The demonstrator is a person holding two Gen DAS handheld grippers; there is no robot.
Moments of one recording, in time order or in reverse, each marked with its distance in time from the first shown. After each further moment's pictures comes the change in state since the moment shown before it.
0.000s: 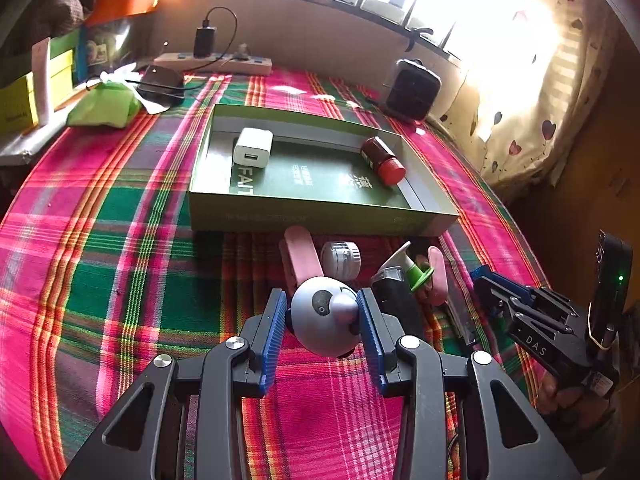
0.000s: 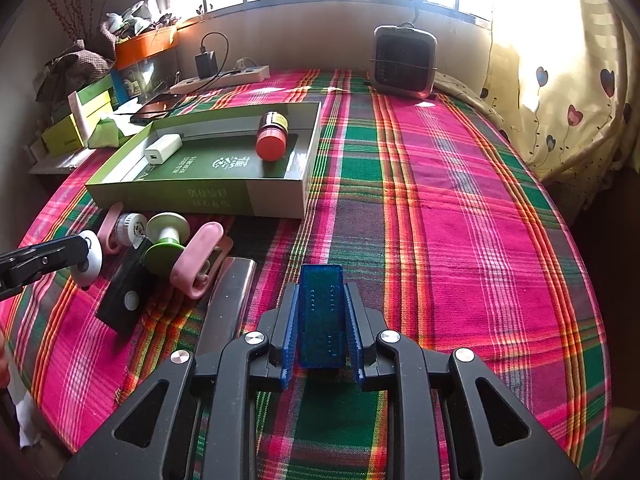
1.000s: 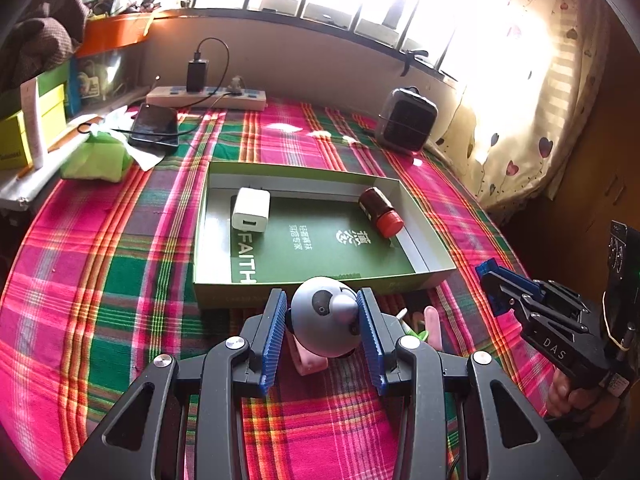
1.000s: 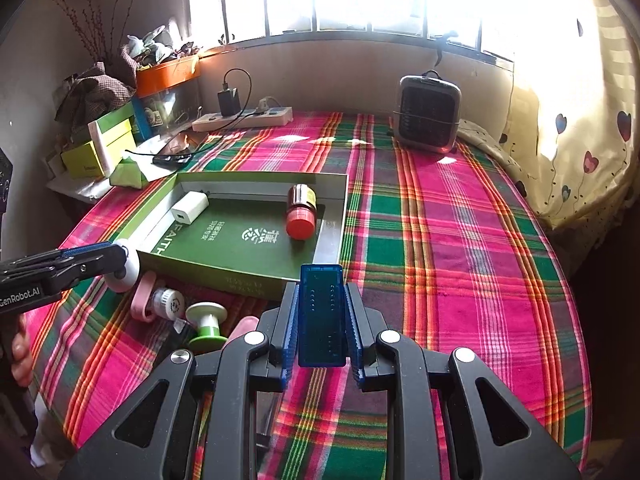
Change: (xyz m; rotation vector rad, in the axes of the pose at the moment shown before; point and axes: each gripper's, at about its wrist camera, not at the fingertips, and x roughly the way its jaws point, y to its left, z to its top) left arm -0.005 0.001 0.045 0.027 -0.065 -0.003; right arm -0.016 0.018 0.054 -0.044 -0.100 0.059
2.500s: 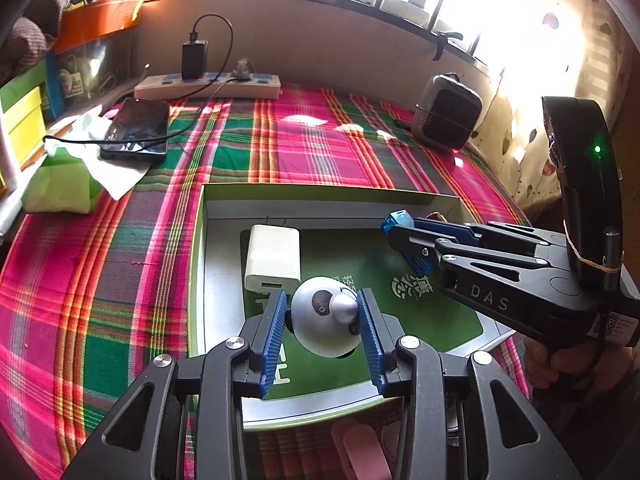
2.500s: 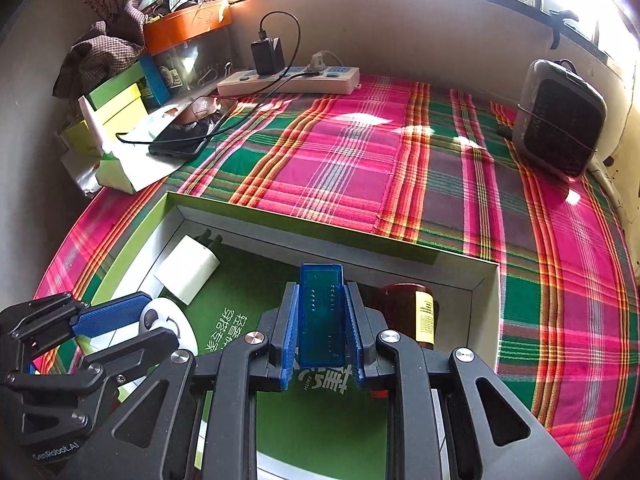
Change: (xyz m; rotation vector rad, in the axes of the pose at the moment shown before) left arm 0.080 0.025 0.048 0.008 0.063 0.052; right arm 0.149 0.045 0.086 -0.093 0.192 0.166
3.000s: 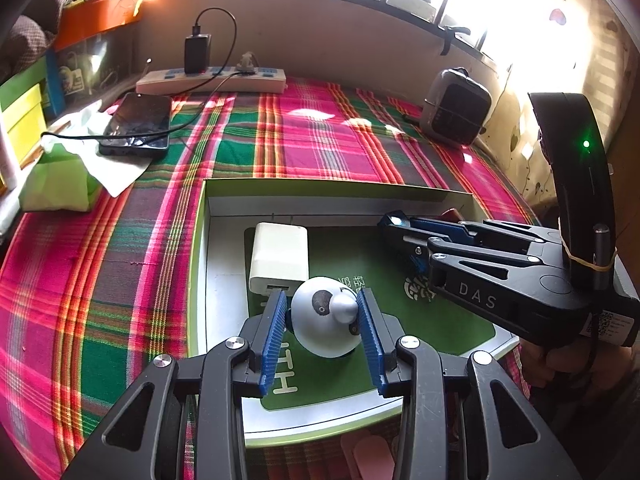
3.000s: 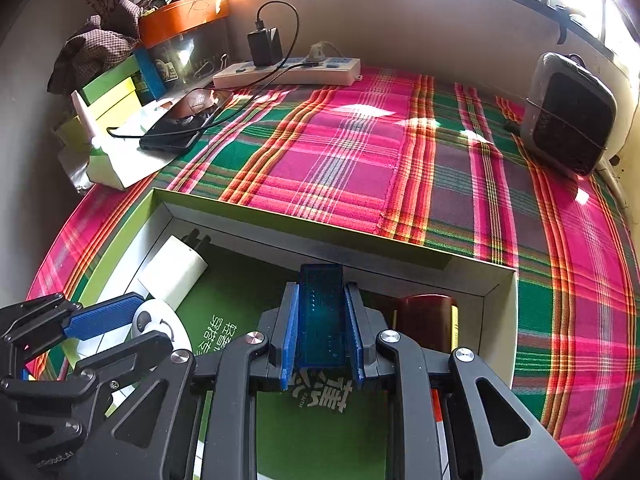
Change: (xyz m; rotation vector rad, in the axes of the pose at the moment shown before) left arm 0.009 0.003 0.001 -0.002 0.011 0.021; right arm 0.014 -0.002 0.003 -0.002 0.015 -0.001
